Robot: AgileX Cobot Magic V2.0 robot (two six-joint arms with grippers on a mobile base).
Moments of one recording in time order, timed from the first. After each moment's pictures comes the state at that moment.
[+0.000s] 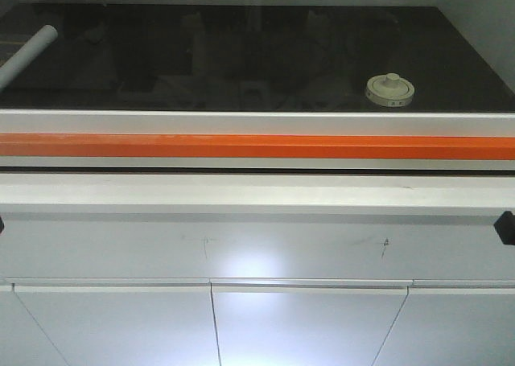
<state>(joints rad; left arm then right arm) -0.02 0.79 -0.35 -0.15 -0.21 0.17 -0.02 0.75 -0.25 -0.08 -0.45 0.13</state>
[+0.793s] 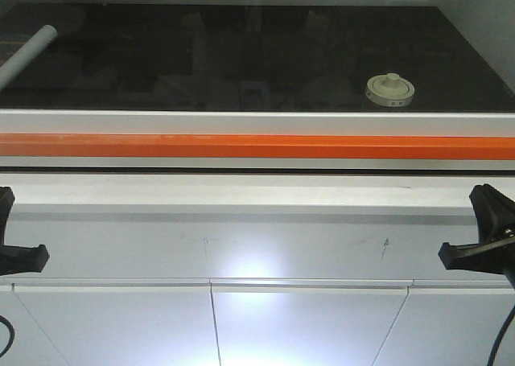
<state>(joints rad) -0.04 1.13 -0.17 0.04 -0.81 0.01 -0.02 1.21 -0.14 -0.17 -0.95 0.06</state>
